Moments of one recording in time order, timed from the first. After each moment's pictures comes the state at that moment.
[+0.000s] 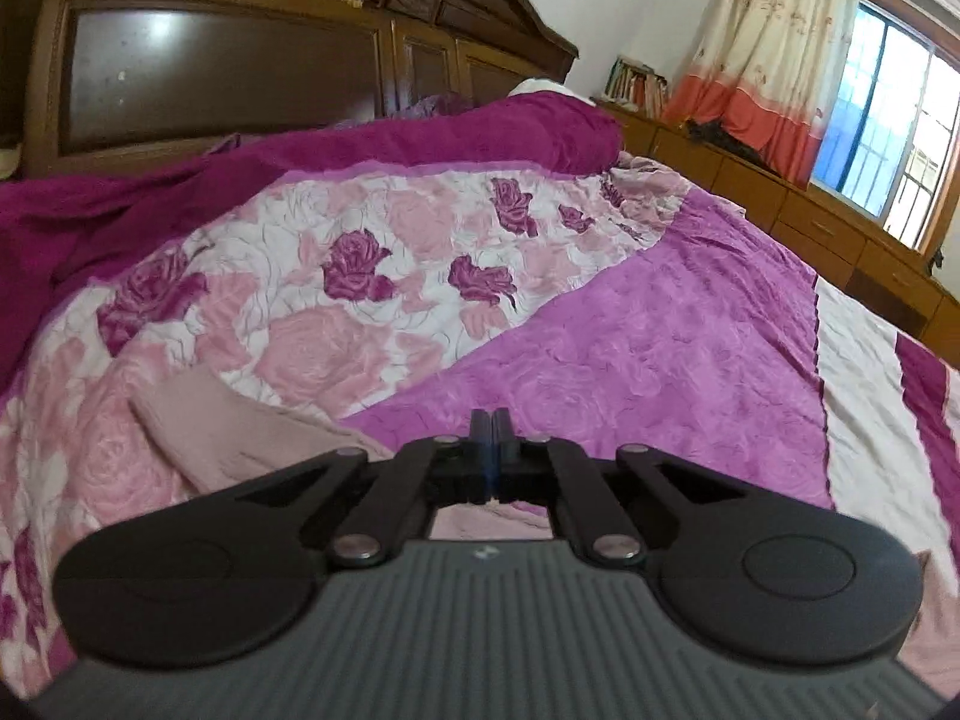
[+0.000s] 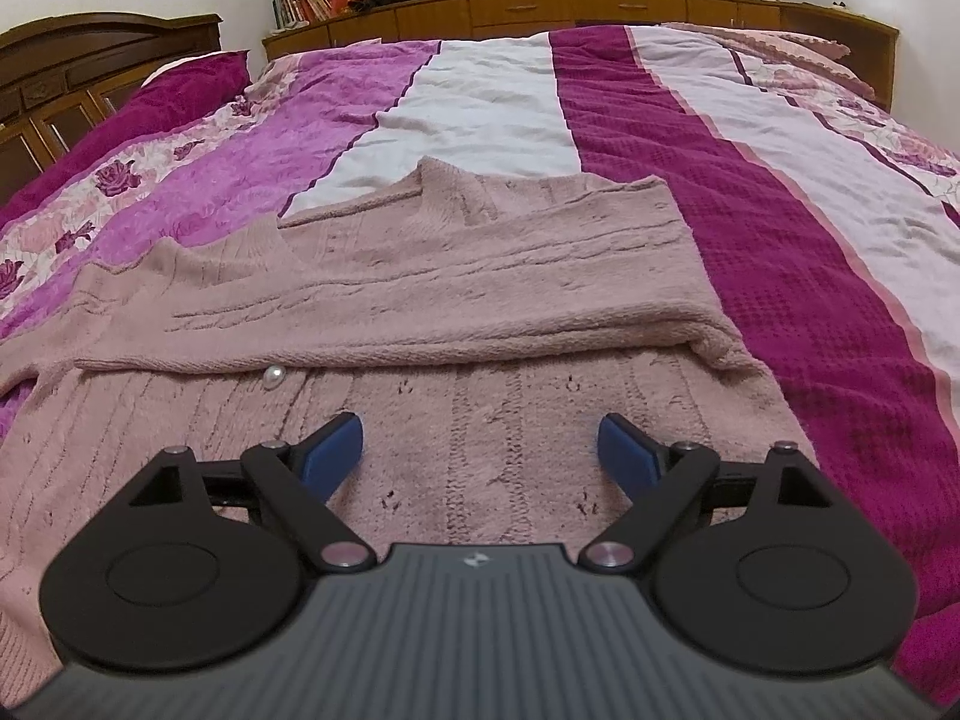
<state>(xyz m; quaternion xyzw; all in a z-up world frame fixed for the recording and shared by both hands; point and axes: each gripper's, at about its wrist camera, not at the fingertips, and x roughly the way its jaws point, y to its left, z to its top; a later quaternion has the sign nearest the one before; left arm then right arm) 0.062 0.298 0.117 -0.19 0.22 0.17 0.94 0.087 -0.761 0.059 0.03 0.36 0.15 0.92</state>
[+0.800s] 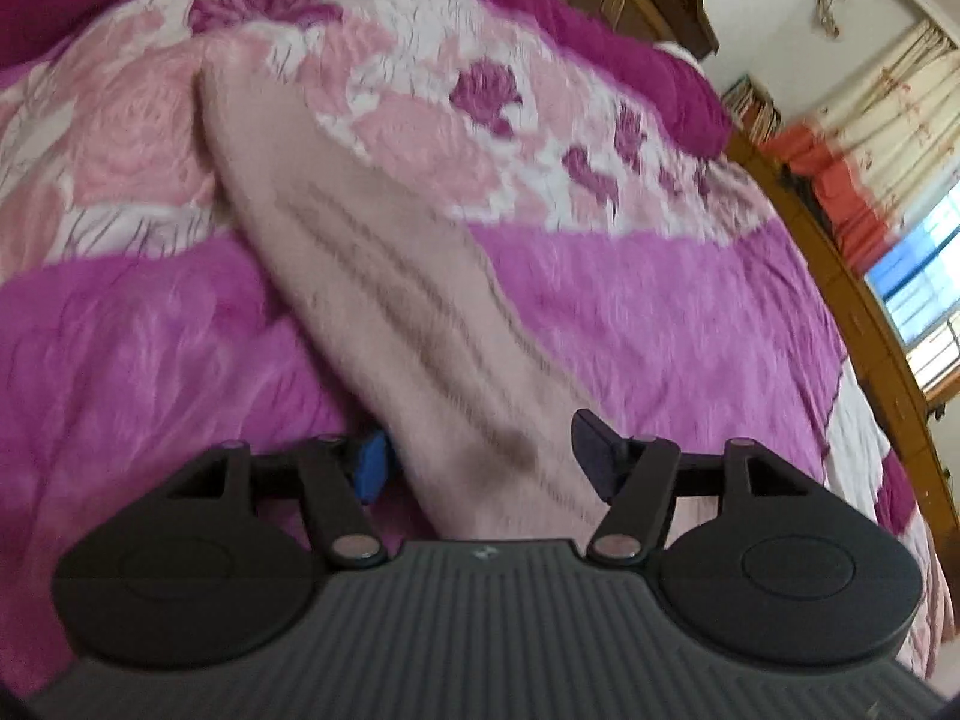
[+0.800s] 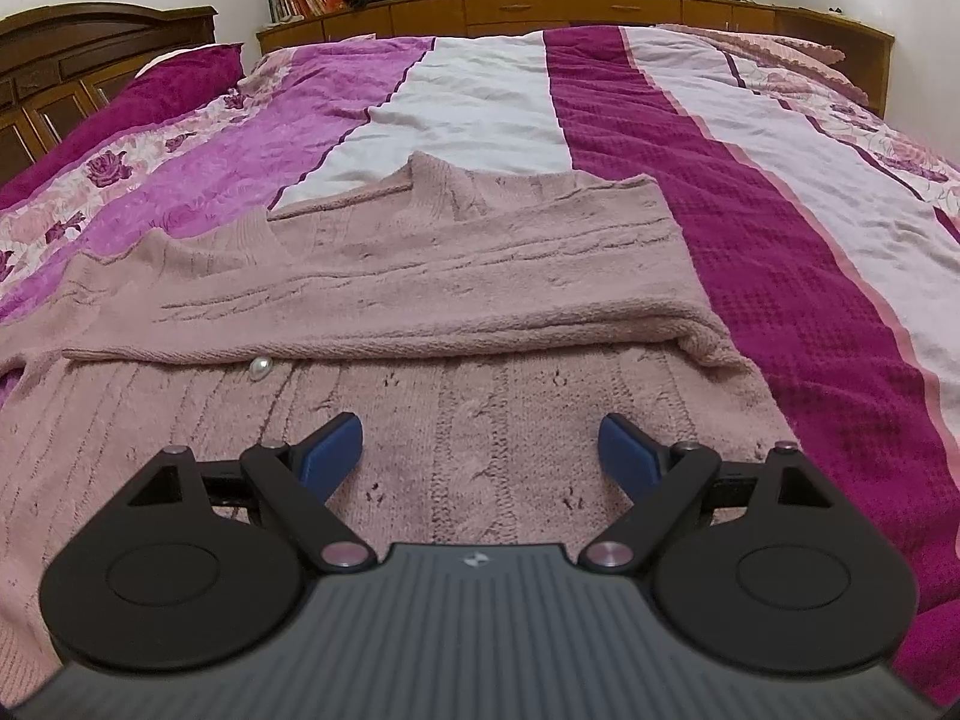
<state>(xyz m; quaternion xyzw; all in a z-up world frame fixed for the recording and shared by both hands) 0.057 0.334 0.014 -0.39 0.24 0.21 0.86 0.087 -0.761 0.056 0.02 0.36 0.14 0.92</state>
